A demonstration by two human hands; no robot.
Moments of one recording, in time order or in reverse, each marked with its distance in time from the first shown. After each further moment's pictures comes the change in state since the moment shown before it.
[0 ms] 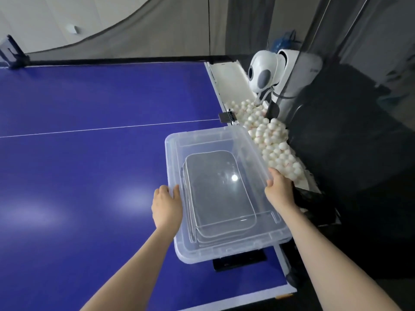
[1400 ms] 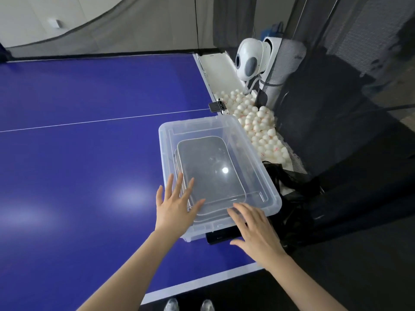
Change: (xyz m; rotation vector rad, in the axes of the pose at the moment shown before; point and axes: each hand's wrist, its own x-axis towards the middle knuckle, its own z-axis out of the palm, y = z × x) left_hand -0.049 -0.039 0.006 0.642 -0.225 0.671; right_hand -0.160 0.039 0.020 -0.438 -0.048 -0.820
